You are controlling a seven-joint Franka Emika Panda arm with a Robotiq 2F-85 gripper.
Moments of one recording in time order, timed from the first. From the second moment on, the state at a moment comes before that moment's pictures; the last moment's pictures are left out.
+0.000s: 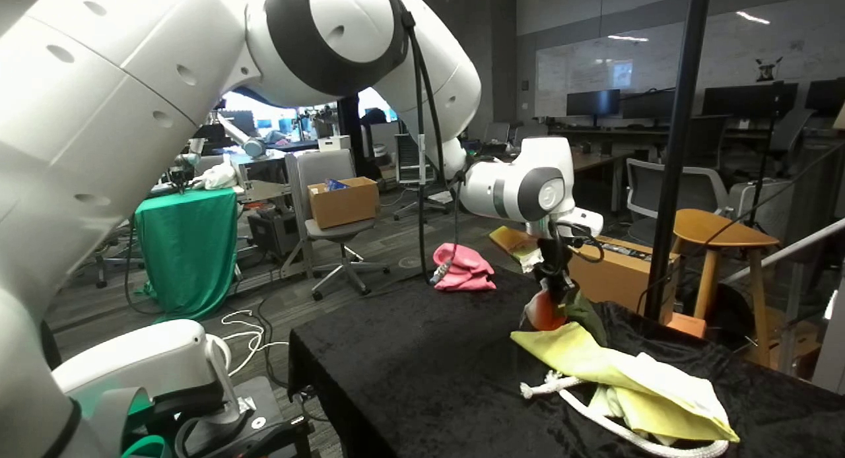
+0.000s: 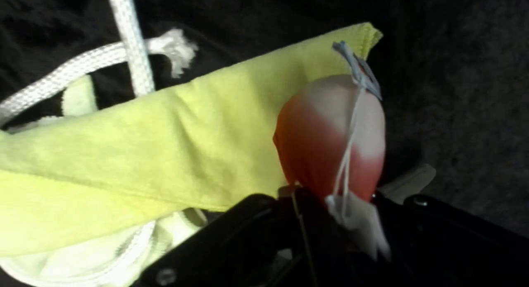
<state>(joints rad) 0.17 0.77 -0.08 -1.58 -0.03 2.42 0.49</state>
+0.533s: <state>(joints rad) 0.10 0.74 -0.12 -1.69 0.00 2.42 0.50</state>
